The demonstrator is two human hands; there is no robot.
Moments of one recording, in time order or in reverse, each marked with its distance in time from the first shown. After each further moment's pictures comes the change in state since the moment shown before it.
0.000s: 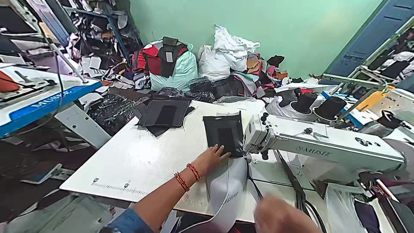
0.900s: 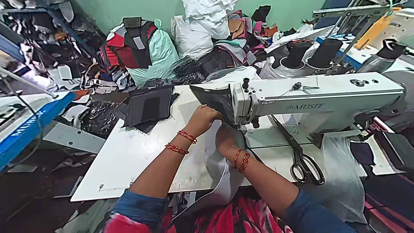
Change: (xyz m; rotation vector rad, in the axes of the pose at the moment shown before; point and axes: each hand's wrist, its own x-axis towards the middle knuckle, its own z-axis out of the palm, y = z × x) left_hand 0.025 -0.027 -0.060 -0.057 0.532 0.211; right_hand 0.124 0.174 0.023 -1.010 -0.028 1.168
